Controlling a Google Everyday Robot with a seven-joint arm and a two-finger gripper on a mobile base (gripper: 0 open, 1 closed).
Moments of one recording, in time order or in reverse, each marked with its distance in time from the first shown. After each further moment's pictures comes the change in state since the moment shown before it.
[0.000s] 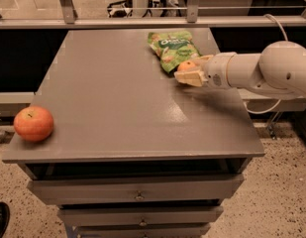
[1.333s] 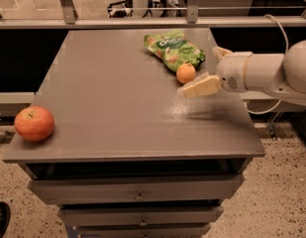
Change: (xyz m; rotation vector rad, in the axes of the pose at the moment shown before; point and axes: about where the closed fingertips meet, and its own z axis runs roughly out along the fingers) arm -0.015 0.021 -0.044 -0.035 -0.037 -0.039
